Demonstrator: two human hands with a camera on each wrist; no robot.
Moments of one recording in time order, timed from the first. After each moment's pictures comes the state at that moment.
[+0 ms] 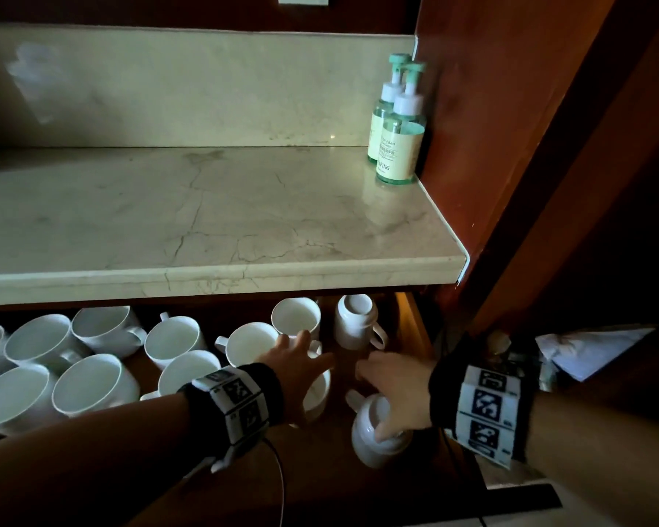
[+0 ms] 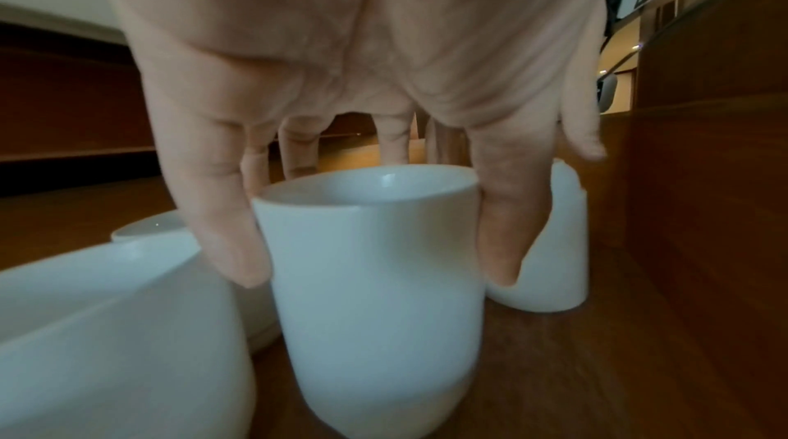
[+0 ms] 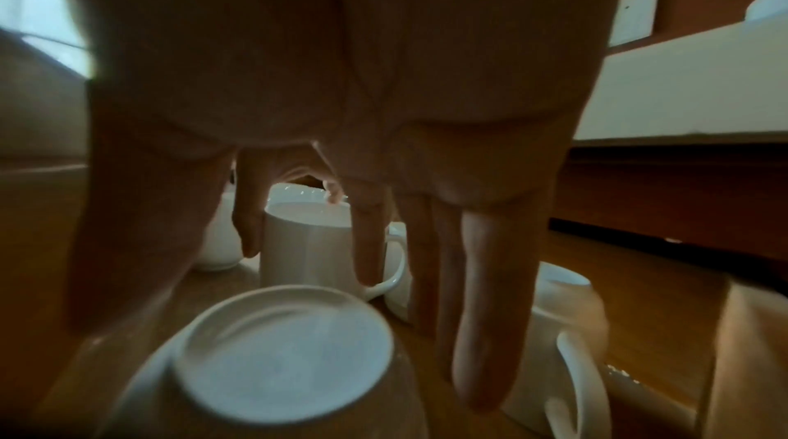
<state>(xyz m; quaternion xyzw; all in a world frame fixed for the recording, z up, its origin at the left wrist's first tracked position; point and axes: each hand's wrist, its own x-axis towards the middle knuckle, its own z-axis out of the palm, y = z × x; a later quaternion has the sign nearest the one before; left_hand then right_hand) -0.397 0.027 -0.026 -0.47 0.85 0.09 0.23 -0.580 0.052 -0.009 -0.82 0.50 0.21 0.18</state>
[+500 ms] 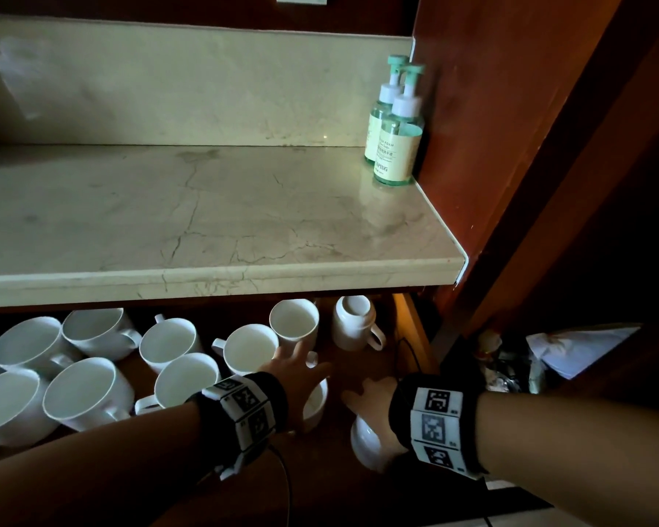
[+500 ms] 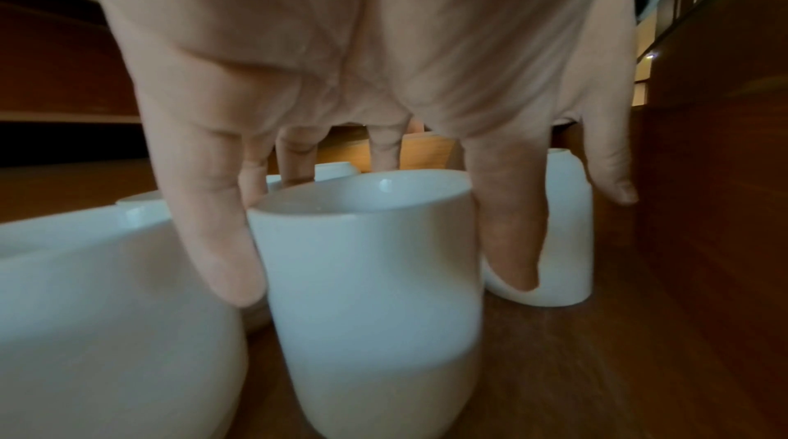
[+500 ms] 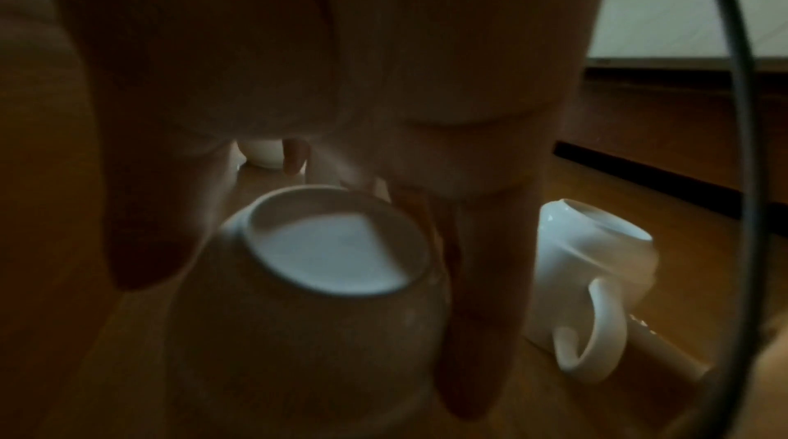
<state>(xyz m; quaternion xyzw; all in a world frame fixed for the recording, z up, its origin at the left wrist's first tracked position) -0.398 0.026 -0.045 -0.47 0.84 0.10 0.23 -0.551 0.049 -0.049 -0.80 0.46 0.36 0.11</state>
